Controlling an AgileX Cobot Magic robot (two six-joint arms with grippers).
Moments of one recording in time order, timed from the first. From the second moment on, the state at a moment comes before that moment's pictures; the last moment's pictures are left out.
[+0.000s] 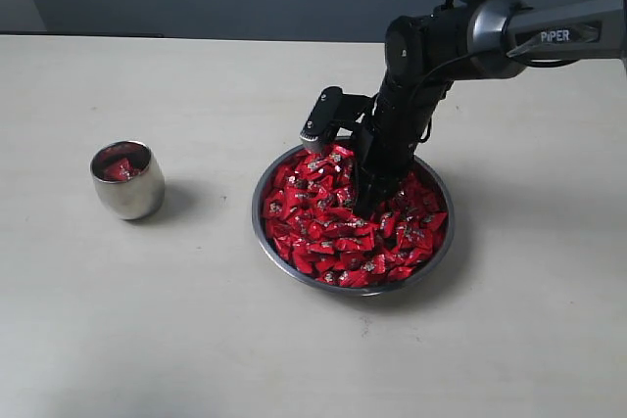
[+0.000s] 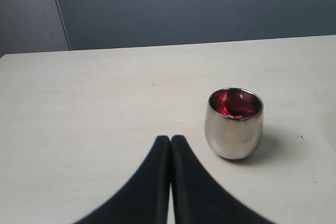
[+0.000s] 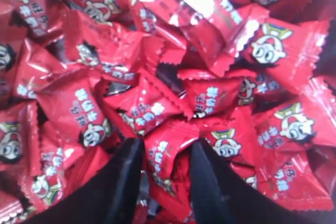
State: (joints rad) left arm 0.09 0.00 0.00 0.04 0.29 -0.02; right arm 0.62 2.16 -1.45 0.17 0.82 -0.86
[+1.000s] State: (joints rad) left arm 0.09 0.00 0.00 0.04 0.29 -0.02; right arm 0.62 2.07 -1.51 0.15 0.83 -0.74
